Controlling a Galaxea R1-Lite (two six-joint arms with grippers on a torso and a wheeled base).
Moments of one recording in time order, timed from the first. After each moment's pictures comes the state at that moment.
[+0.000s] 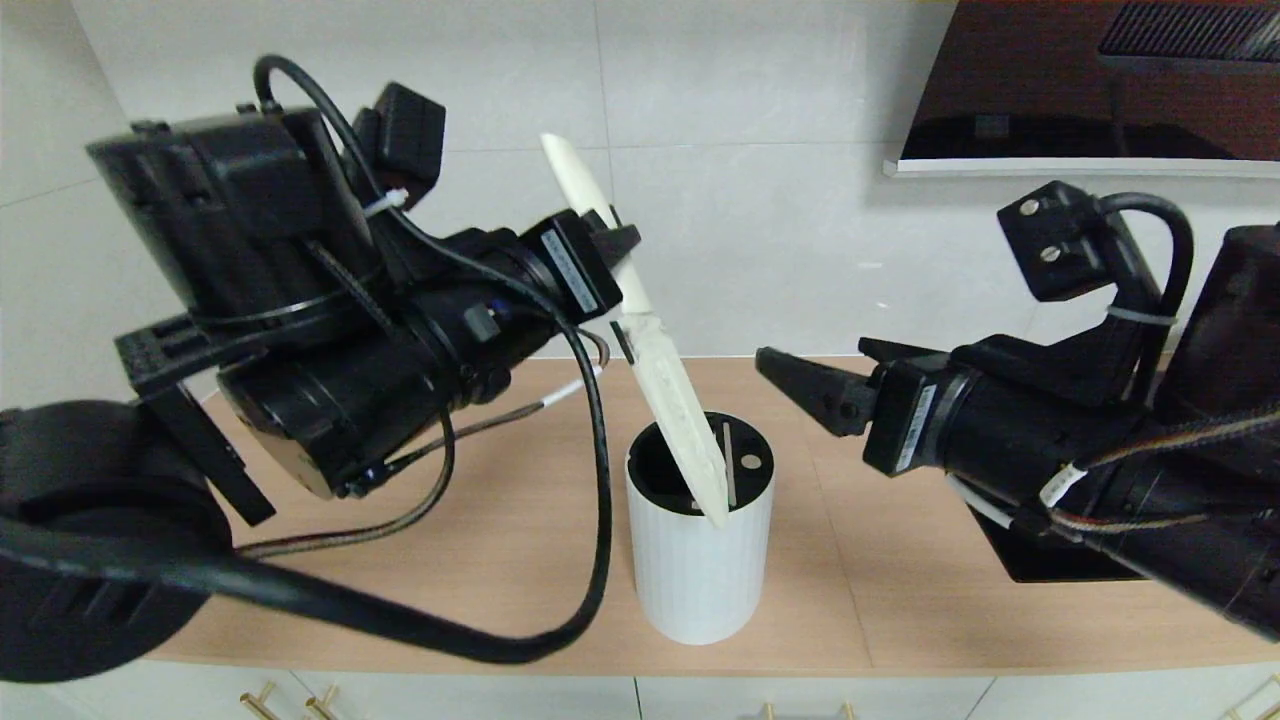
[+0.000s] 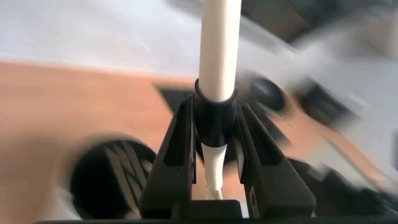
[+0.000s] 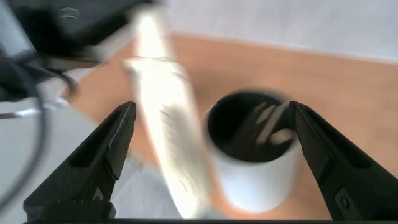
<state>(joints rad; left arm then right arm) -0.69 1.62 -1.01 -0.71 0.18 -0.48 0.84 1.50 -0.81 -0.71 -0.23 0.23</state>
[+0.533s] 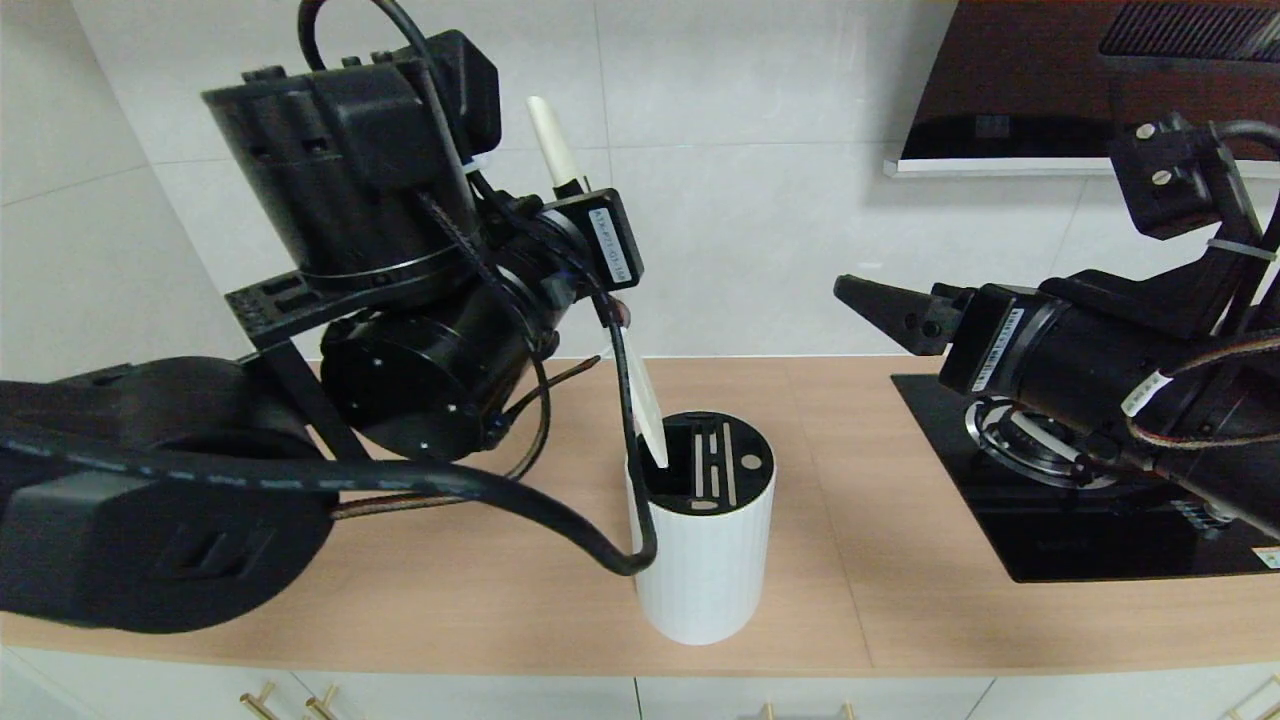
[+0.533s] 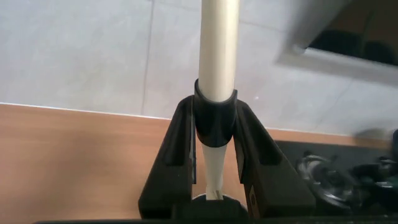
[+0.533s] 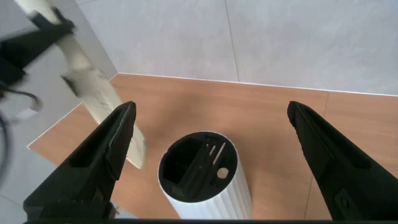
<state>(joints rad) -0.77 1.72 -1.15 -0.72 0.61 -0.19 0.71 1.45 -0.82 -0.71 -0.21 0.22</state>
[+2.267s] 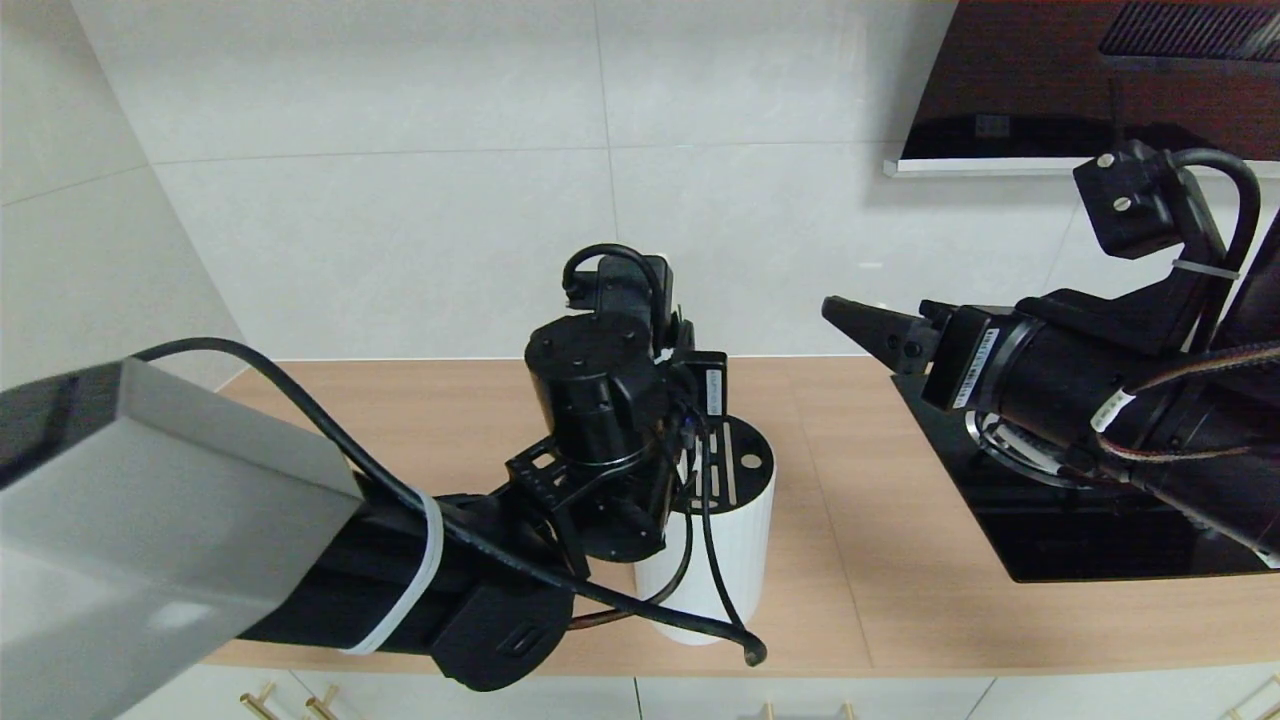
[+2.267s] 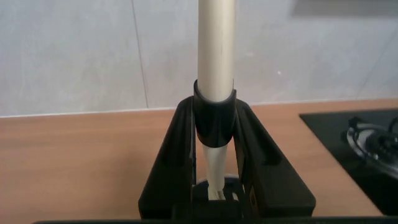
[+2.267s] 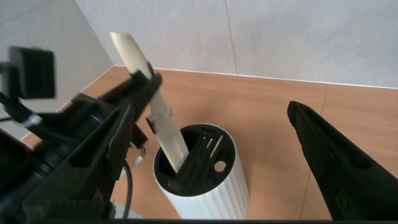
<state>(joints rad) -0.81 2.04 -1.04 -1.11 0.66 0.01 0.71 1.47 -0.81 -0.71 -0.21 0.22</state>
